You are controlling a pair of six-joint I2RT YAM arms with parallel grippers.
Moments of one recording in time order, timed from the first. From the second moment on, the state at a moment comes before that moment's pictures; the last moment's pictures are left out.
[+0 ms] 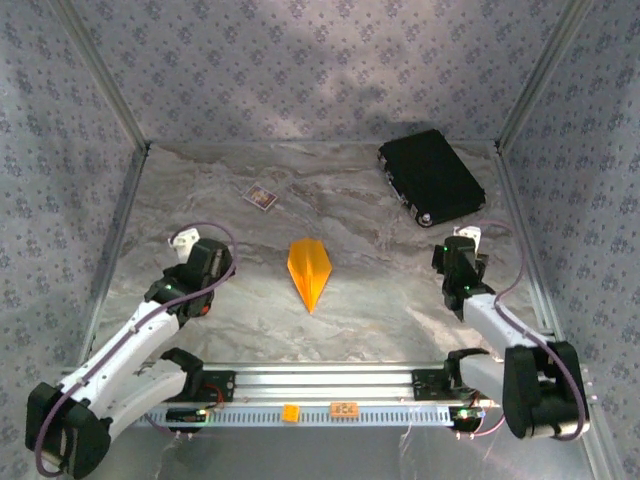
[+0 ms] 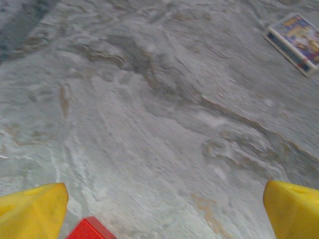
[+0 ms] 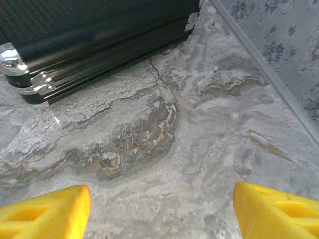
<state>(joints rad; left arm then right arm) -0.46 0.87 0.59 -0.59 -0.62 -0.66 0.09 1.12 0.35 0.13 0.42 0.14</state>
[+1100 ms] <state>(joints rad) -0.04 1.52 0.38 0.67 -0.32 -0.05 -0.01 1.52 0.37 0.72 0.11 -0.02</state>
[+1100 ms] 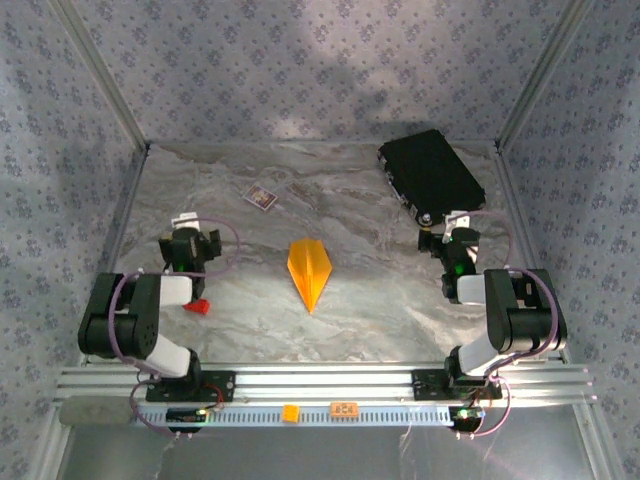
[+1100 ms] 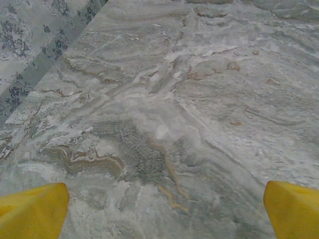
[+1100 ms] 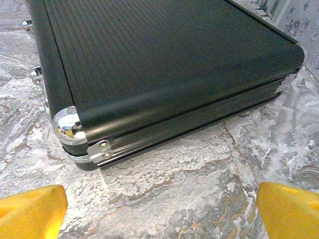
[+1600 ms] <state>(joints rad) 0.02 1.53 0.40 0.71 -0.09 -0.04 -0.01 1.52 0.37 0.72 0.11 -0.02</state>
